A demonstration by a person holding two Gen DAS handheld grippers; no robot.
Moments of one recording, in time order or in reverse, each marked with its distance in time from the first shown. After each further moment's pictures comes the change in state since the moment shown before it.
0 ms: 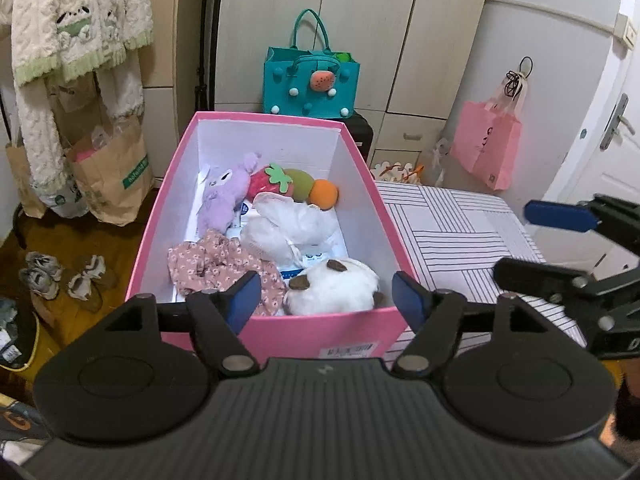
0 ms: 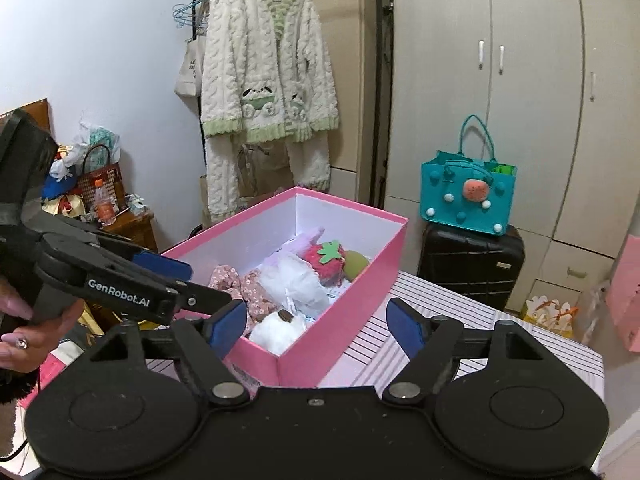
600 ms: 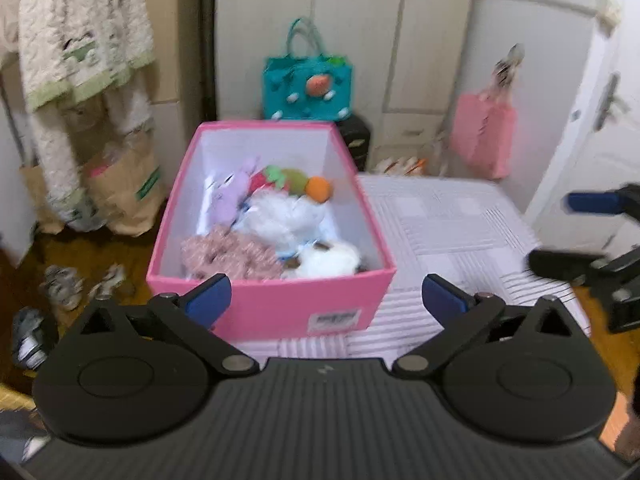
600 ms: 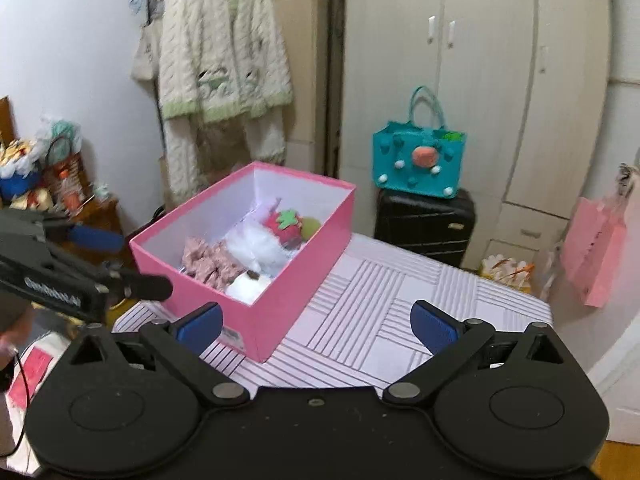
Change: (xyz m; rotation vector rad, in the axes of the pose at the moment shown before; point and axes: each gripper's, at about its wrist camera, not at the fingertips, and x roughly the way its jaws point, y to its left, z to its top) left arm -0.042 -0.030 -0.010 0.057 0.018 0.072; right arm -0.050 -0.002 -0.006 0.067 0.094 -0.133
